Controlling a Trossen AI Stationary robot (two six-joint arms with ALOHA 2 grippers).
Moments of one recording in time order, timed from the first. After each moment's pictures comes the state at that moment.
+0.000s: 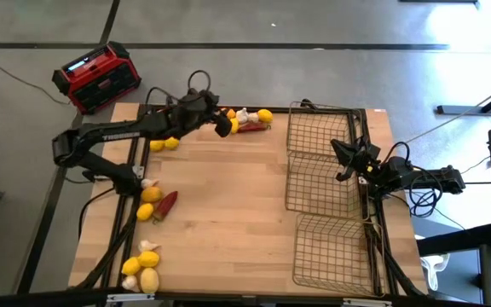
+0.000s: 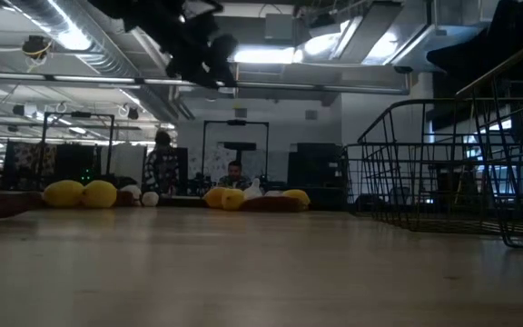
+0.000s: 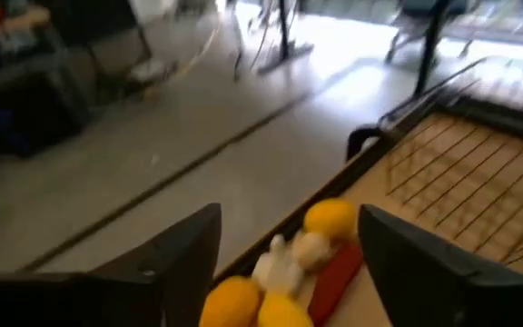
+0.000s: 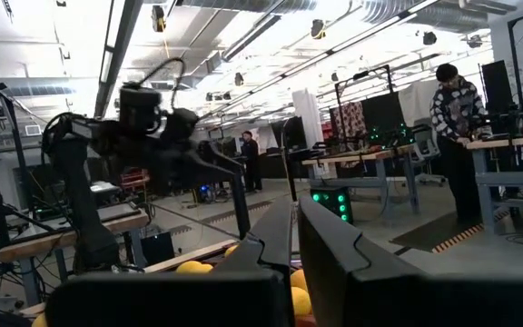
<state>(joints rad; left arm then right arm) 0.42 1.36 1.01 -0.06 -0.47 -0.07 0.08 0.02 0.01 0.42 0.60 -0.05</state>
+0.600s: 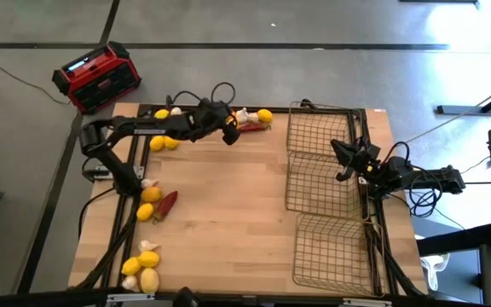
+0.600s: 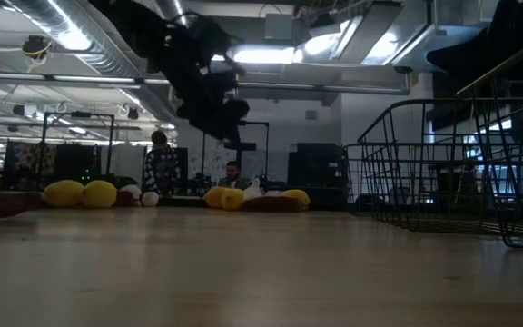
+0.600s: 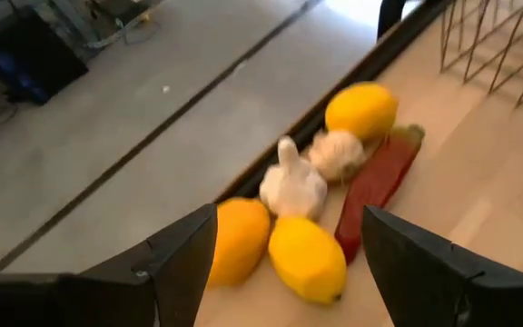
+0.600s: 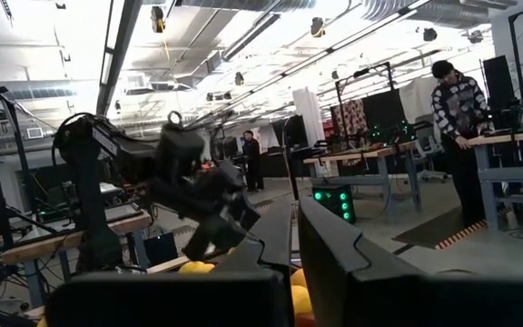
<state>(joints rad) 0.45 1.63 1.01 -0.07 -0.47 -0.04 0.08 0.02 0.01 0.42 0.60 -0.03</state>
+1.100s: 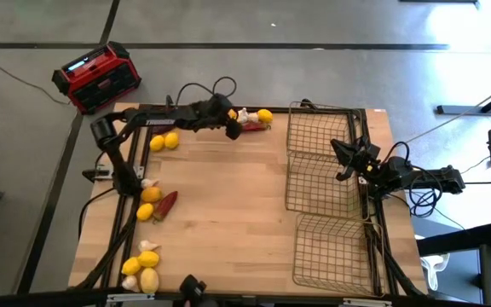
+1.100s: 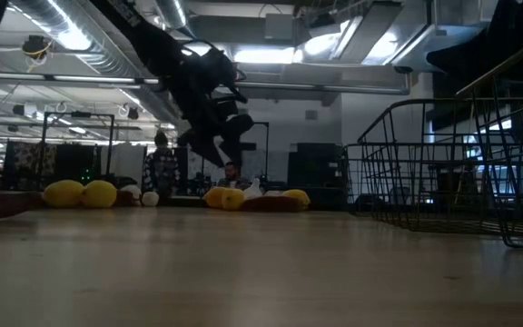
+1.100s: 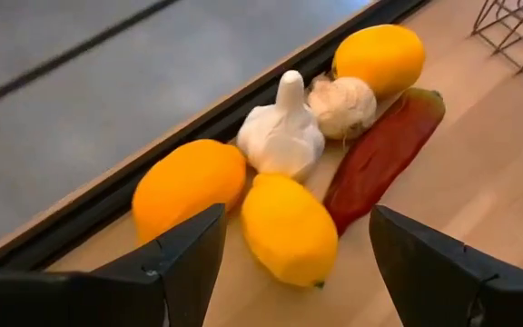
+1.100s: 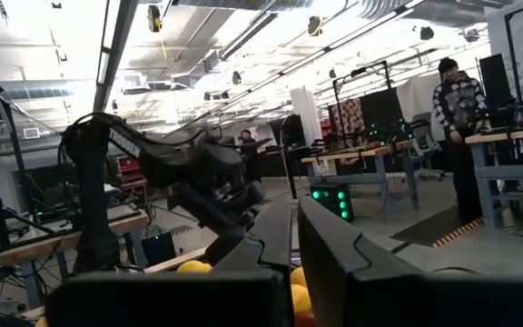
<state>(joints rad) 0.57 1.76 1.12 -0.19 -0.22 -0.26 0.08 0.02 0.01 0.42 0.61 -0.03</state>
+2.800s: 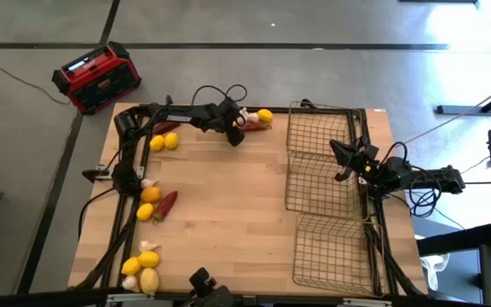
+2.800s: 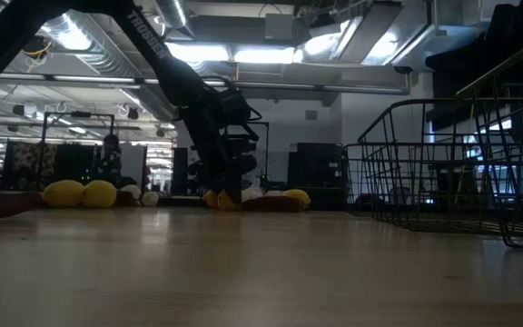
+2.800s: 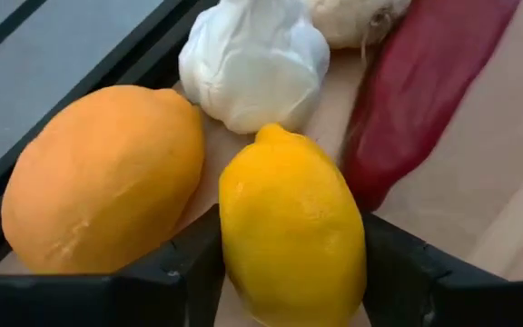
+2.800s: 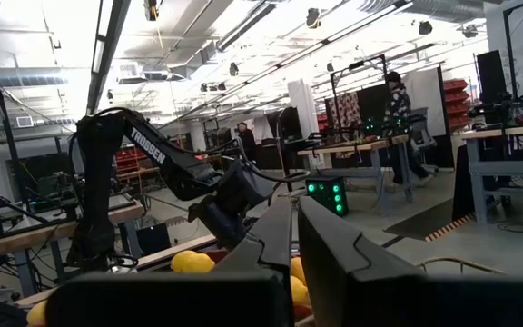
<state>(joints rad) 0.59 1.98 1.21 -0.24 -0.16 -0.08 0.08 0.02 0.01 0.38 0.62 -0.03</state>
